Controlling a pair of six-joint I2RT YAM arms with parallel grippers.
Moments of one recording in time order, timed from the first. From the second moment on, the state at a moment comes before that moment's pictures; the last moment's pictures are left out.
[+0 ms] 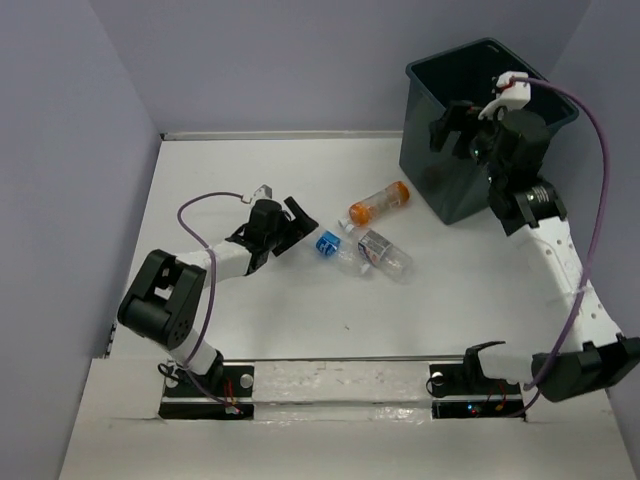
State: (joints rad) left arm -0.47 1.55 0.72 0.24 0.01 -0.96; right arm 0.19 1.29 1.50 -0.30 0.11 0.18
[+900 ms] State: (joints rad) left arm -0.48 1.44 0.63 0.26 -0.17 -0.97; right arm 0.72 1.17 0.88 -0.14 -0.14 0.30
